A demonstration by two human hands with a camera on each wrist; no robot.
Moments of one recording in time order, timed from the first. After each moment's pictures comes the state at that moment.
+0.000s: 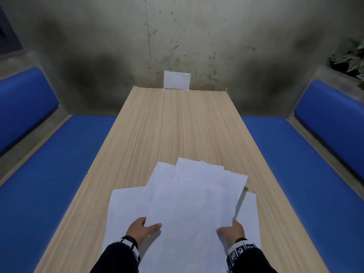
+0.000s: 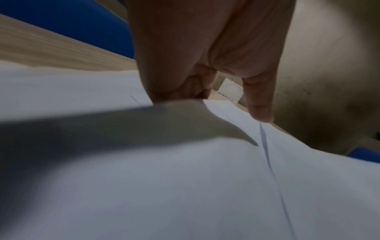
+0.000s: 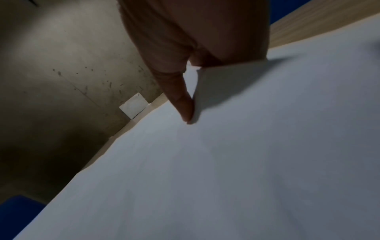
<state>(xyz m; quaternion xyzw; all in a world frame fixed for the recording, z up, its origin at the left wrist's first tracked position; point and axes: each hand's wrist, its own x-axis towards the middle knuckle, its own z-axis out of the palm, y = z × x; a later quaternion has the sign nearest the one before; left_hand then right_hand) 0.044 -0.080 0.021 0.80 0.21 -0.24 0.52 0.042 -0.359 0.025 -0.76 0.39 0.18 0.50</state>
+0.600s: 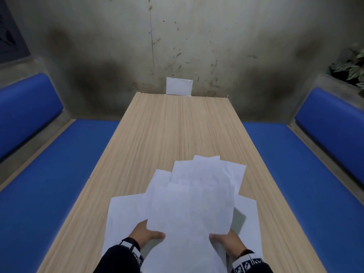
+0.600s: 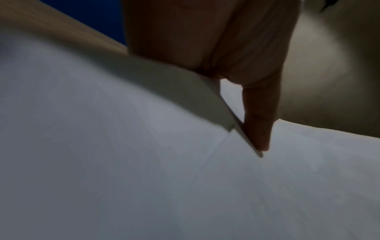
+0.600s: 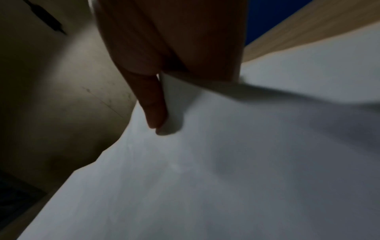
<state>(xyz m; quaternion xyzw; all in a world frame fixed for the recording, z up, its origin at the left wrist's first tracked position) 0.043 -0.086 0.040 0.73 0.16 -0.26 0.61 0.026 -0.347 0.047 -0.65 0.25 0.19 0.69</state>
